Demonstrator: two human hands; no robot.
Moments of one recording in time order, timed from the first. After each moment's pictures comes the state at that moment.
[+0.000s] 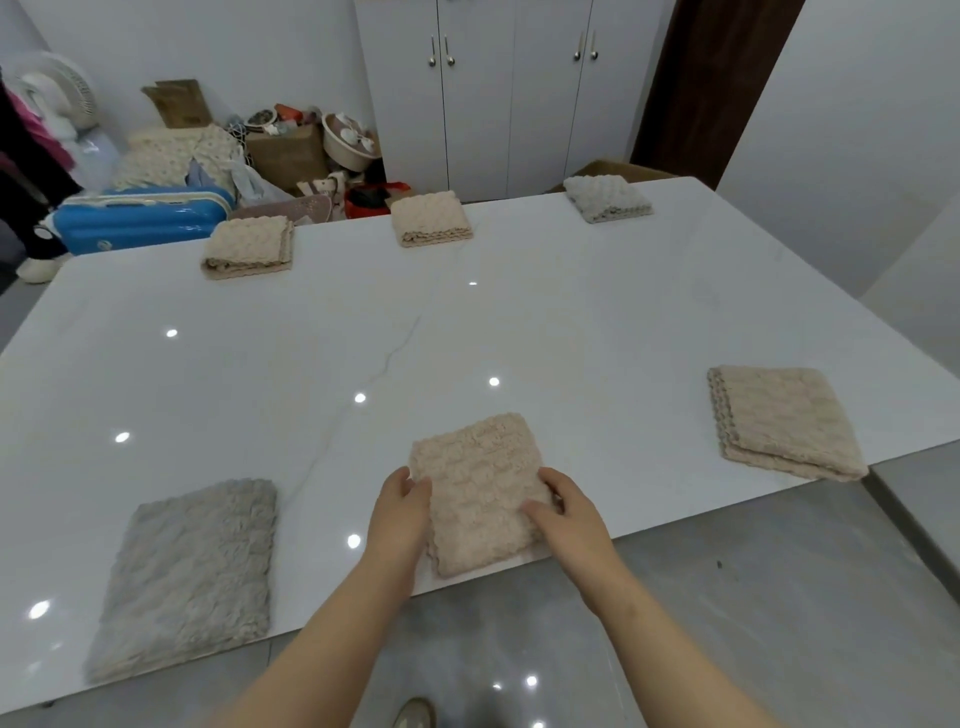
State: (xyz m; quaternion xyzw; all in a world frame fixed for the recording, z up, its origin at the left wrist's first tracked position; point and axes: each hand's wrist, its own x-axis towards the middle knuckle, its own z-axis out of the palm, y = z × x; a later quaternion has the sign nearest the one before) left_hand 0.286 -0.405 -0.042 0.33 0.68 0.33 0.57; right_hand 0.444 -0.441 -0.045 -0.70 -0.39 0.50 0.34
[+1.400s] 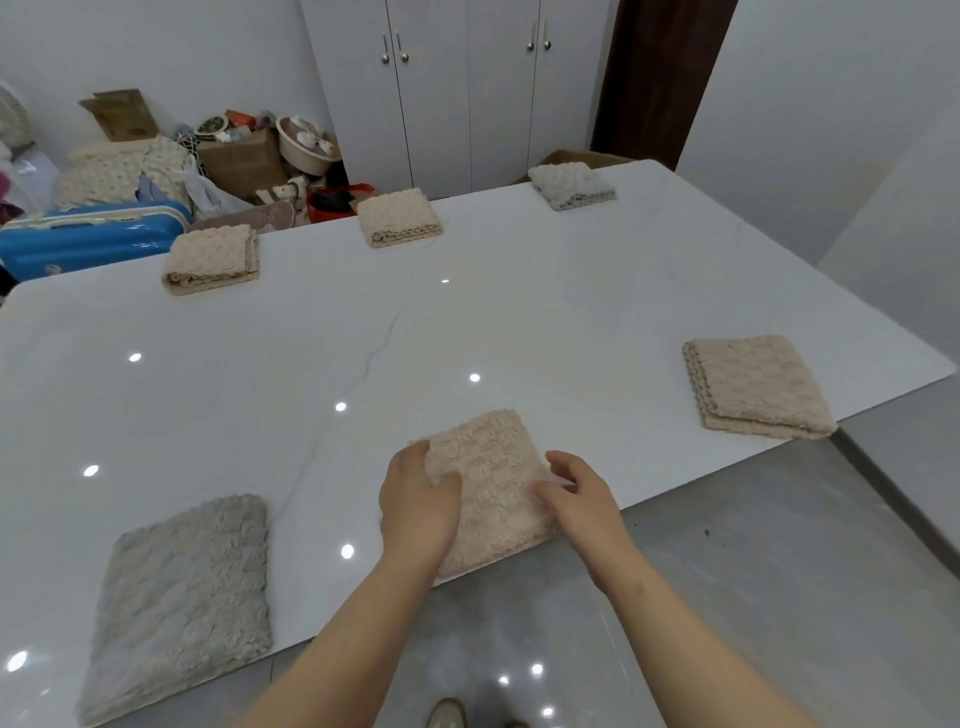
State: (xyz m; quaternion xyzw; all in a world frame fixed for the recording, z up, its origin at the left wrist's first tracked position) left_hand 0.300 -0.408 -0.025 0.51 0.68 0.28 0.45; right_hand 0.448 -0.447 -0.042 -0.71 -0.34 0.47 0.40
